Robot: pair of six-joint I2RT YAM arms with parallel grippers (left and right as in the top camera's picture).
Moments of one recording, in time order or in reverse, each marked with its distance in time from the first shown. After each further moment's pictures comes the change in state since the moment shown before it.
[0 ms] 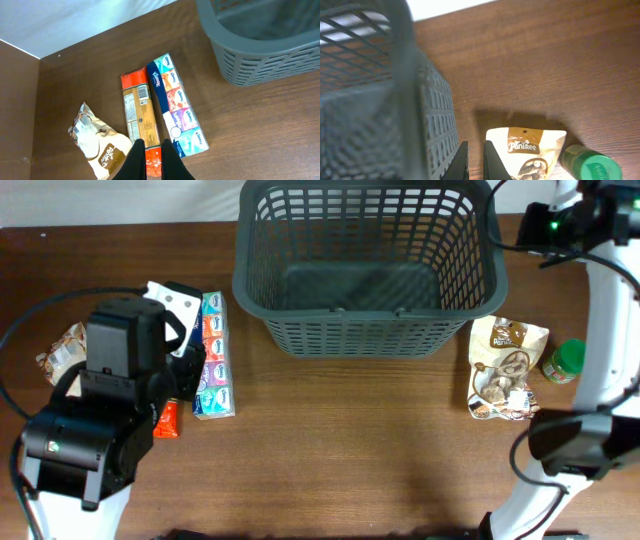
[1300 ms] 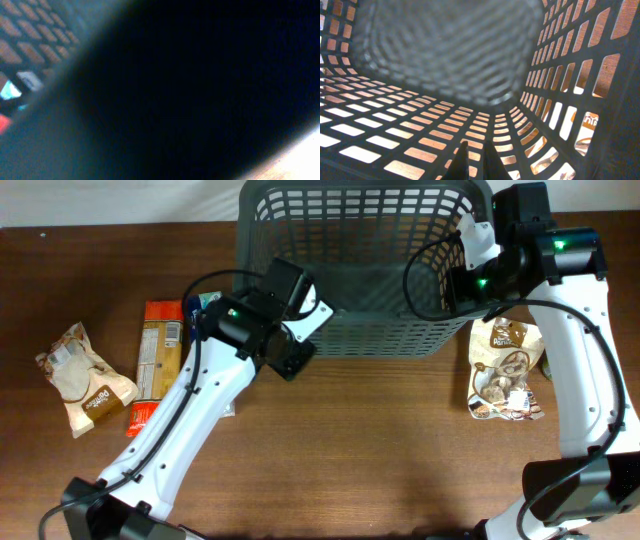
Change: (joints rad) left arm -0.261 0.484 0.003 0.055 0.202 0.088; right arm 0.227 -0.246 -0.425 0.010 -0.110 -0.204
